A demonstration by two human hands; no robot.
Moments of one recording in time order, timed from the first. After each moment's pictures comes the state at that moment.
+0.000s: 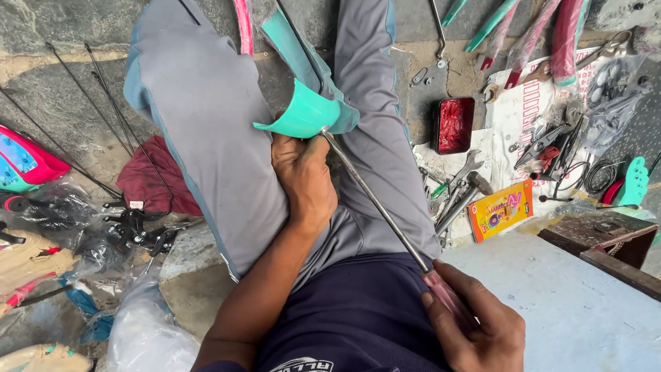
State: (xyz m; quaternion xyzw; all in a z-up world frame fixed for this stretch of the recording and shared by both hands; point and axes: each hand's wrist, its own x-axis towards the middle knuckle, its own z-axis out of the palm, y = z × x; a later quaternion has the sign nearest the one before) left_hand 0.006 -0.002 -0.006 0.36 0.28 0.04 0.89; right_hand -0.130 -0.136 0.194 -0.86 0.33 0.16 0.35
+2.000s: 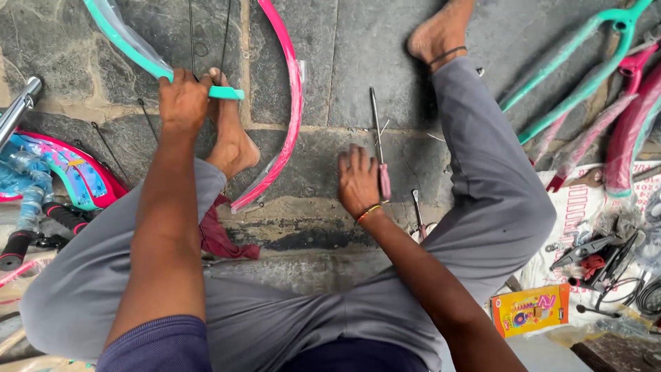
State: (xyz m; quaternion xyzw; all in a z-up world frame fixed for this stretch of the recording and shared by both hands) left_hand 0.202 0.297 -0.275 0.98 -0.10 -0.12 -0.16; right_hand 0.073 -0.105 -0.228 -0.96 -0.19 0.19 0.02
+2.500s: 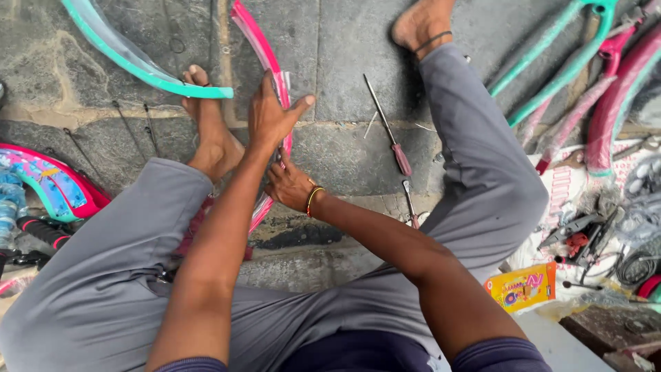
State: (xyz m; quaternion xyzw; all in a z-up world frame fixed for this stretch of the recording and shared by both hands) left_hand 0.191 0.097 -0.236 0.92 0.07 -0.02 0.38; right_hand 0.071 -0.011 -0.246 -0.82 -0.55 0.19 0.00
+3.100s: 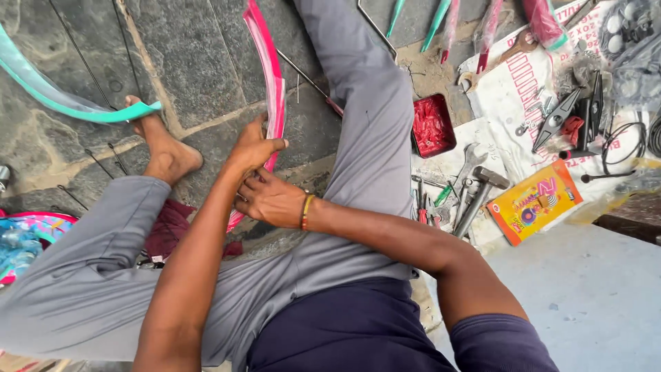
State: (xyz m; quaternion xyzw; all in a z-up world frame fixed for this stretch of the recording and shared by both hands) left_hand 0.099 0.014 -0.153 0.86 0.01 -0.35 0.38; right_hand -0.007 -0.087 -0.096 -0.88 -0.42 -0.09 0.19
